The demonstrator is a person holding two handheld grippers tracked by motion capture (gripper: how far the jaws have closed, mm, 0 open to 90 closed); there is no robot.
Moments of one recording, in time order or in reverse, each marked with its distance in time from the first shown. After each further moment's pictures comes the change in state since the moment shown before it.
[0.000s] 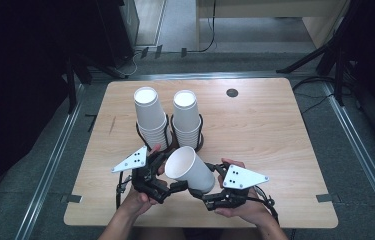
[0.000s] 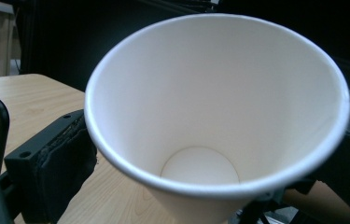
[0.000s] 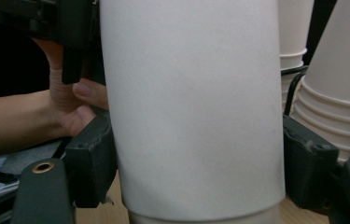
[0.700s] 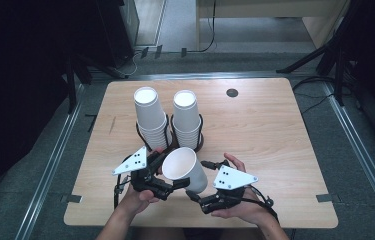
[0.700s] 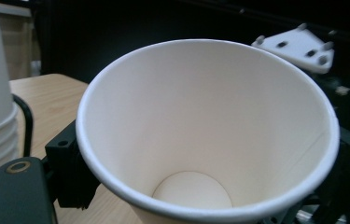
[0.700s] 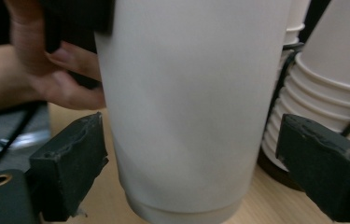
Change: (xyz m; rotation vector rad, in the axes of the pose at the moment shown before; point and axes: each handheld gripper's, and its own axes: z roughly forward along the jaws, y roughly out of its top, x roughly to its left) left arm -0.003 0.002 0.001 0.065 0.090 0.066; right arm 0.006 0.004 0.011 0.150 -0.103 -0.083
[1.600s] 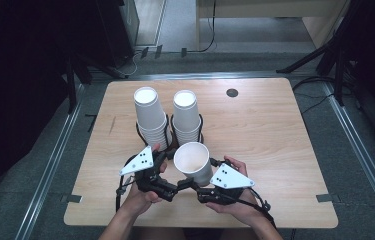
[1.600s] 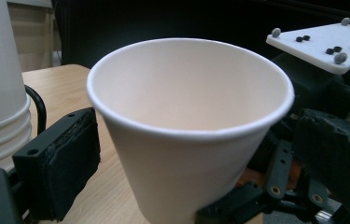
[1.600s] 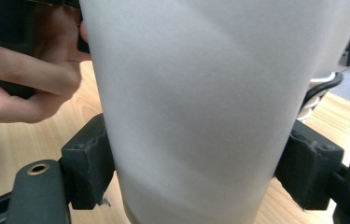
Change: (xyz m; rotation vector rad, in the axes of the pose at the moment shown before) left arm -0.006 0.002 0.010 0.026 0.067 0.006; right arm 0.002 -0.004 0.007 -0.013 -0.180 0.022
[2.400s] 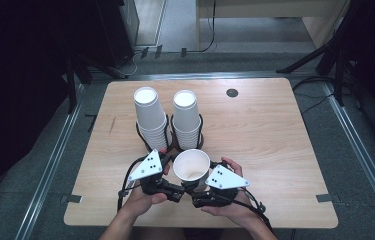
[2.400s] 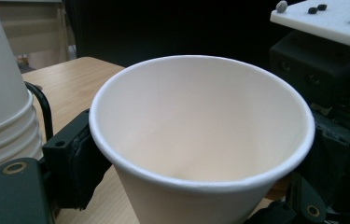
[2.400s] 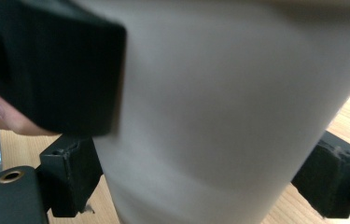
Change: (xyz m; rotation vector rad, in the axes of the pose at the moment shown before) left arm -0.011 0.000 0.008 0.080 0.064 0.101; right arm 0.008 -0.001 0.007 -0.005 0.032 0.050
